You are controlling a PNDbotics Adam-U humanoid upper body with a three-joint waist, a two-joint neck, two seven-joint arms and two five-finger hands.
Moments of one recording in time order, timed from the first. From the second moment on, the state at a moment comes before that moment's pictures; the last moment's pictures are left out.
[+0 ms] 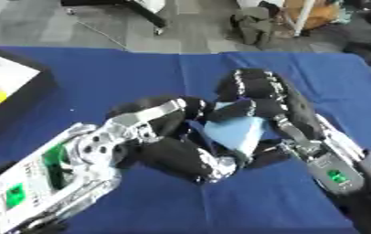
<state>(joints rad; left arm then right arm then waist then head) -0.89 0.33 -0.85 -1.97 0.71 0.88 0.16 -0.26 -0.50 0.33 -1.99 0.77 -0.82 -0.44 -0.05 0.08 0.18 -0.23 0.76</state>
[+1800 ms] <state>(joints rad) -0.89 0.33 -0.87 -1.97 0.86 0.80 0.30 -0.26 -0.50 0.33 -2.00 0.87 -0.78 -0.48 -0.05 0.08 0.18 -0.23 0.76</state>
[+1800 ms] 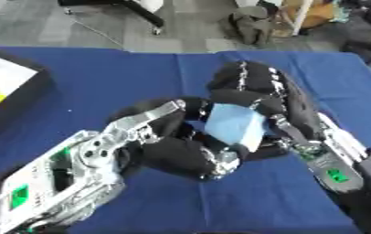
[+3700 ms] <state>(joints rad) -0.87 0.41 -0.86 -1.99 0.76 0.82 0.28 -0.23 -0.49 0.33 -1.99 0.85 -0.69 -0.38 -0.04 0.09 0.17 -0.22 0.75</state>
